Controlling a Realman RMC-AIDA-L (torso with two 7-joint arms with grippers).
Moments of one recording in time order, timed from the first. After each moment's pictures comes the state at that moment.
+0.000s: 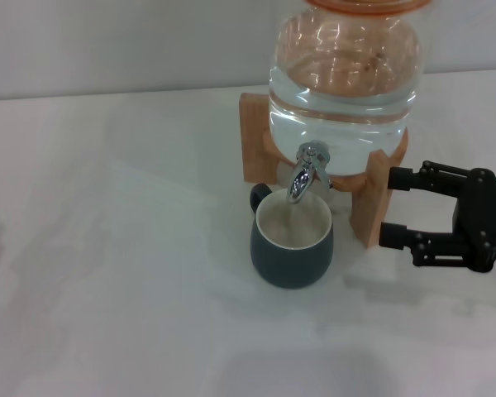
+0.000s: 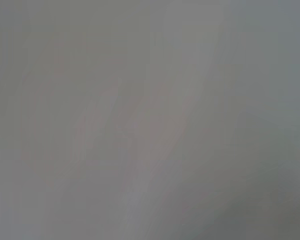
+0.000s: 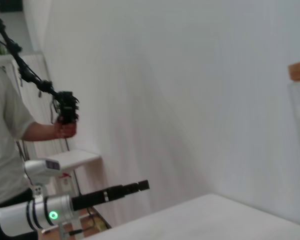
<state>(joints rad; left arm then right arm) -0.15 -2.07 0.71 0.53 -1.95 -1.38 2.08 0.11 2.01 -1.13 -1.10 1.76 1.64 -1.66</state>
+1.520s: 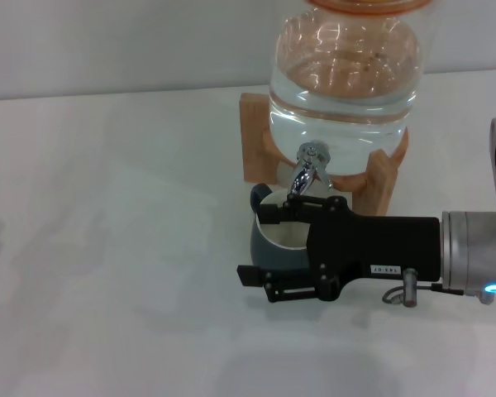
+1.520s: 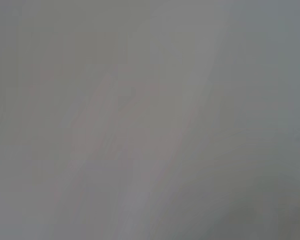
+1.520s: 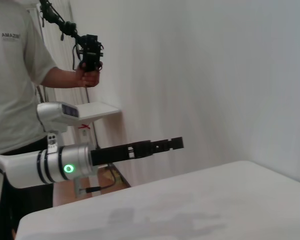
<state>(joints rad) -0.16 -2.07 0.70 0.53 -1.94 -1.38 2.08 0.12 2.01 -1.65 -1.29 1.79 1.16 -1.62</state>
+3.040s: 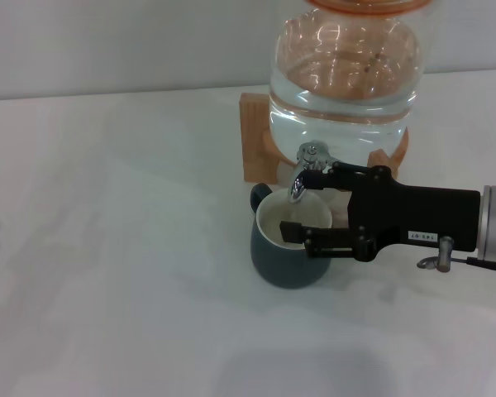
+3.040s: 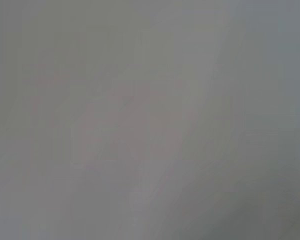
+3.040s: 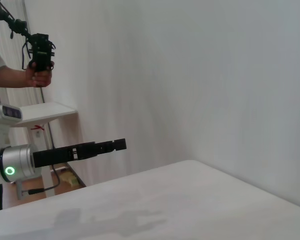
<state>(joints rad) -0.15 -2.07 0.70 0.53 -1.95 -1.37 2.09 0.10 2.00 -1.53 -1.27 1.77 1.16 -1.62</state>
